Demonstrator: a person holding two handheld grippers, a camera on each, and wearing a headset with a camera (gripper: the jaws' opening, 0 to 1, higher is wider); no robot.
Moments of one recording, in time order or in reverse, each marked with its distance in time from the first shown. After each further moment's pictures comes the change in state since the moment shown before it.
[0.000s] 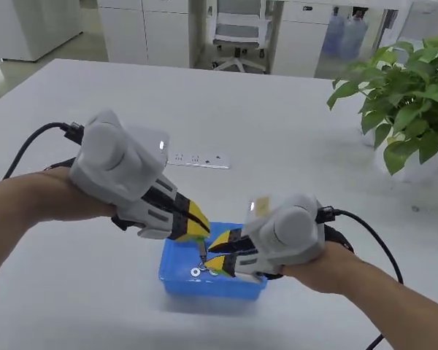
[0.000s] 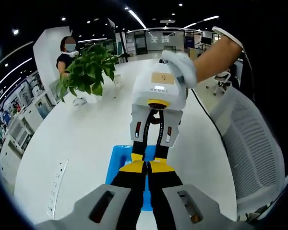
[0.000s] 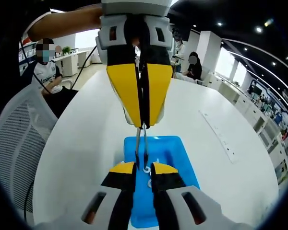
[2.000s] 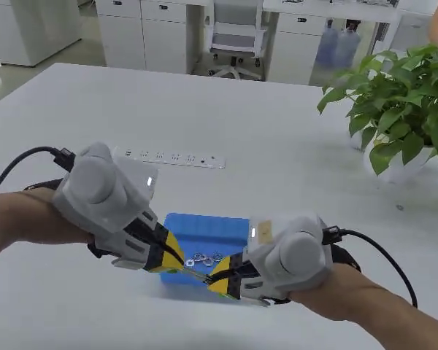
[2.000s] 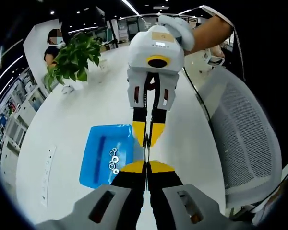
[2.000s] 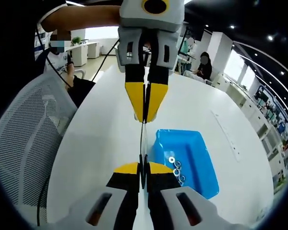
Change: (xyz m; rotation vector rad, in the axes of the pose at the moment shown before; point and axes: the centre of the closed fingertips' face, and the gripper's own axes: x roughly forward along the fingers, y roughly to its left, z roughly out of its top) left arm 0.006 -0.057 -0.043 0.035 0.157 -0.052; right arm -0.018 0.057 -0.010 -0.078 0.064 0.049
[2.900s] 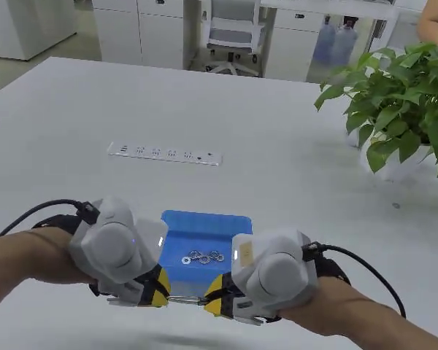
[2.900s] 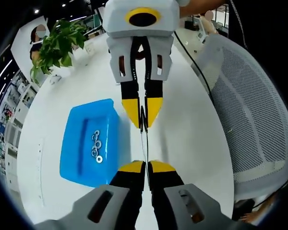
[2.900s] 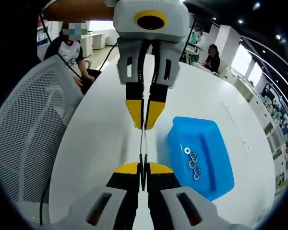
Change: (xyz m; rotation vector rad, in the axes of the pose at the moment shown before) left arm 0.041 -0.021 -0.051 0.063 0.147 -0.031; right arm 0.018 0.026 -0.026 -0.012 0.092 0.063
